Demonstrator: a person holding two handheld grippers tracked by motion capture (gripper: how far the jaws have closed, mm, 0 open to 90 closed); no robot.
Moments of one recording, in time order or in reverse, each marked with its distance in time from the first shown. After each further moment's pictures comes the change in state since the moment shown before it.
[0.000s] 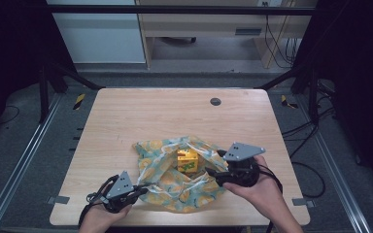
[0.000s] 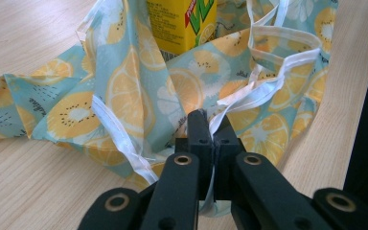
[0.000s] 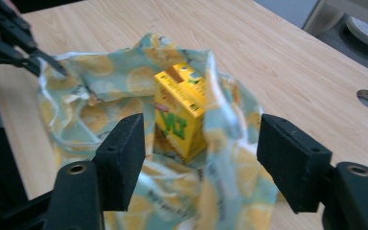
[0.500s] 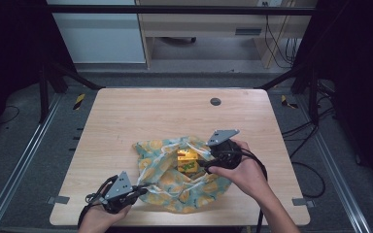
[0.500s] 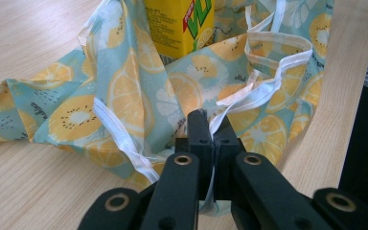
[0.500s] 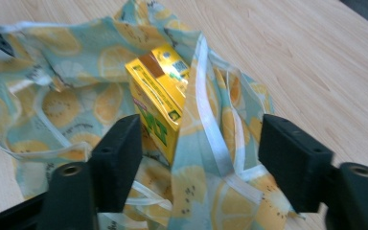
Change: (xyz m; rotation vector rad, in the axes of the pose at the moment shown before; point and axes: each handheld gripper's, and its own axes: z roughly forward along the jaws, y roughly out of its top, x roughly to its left) left arm -0.001 0.000 -0.003 -0.013 -0.004 0.000; right arm -0.018 0.015 0.053 0.157 0.039 -0.032
